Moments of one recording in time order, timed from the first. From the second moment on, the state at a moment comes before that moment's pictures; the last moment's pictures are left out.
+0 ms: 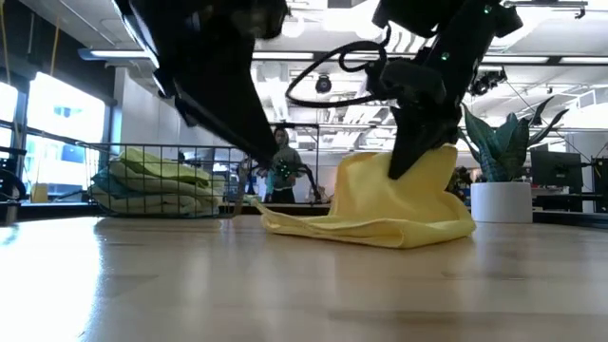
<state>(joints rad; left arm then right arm) -0.34 1.81 1.12 -0.31 -0.41 -0.61 0.12 1.59 0.97 -0.48 0.19 0.62</state>
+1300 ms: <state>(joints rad) -0.38 1.81 1.13 -0.42 -0.65 -0.57 0.24 1.79 1.01 -0.26 0.25 0.99</state>
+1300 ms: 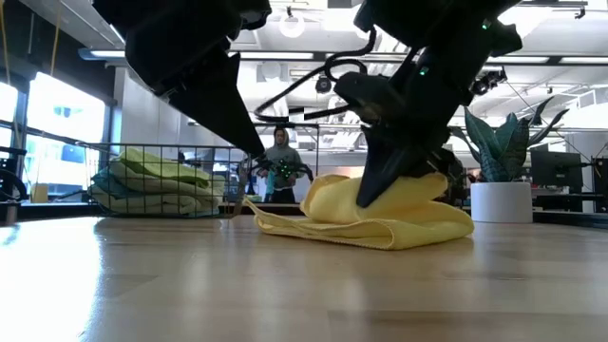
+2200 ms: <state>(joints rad) -0.38 1.81 1.13 -0.43 -0.66 -0.57 0.23 1.79 1.01 0.01 0.13 0.84</state>
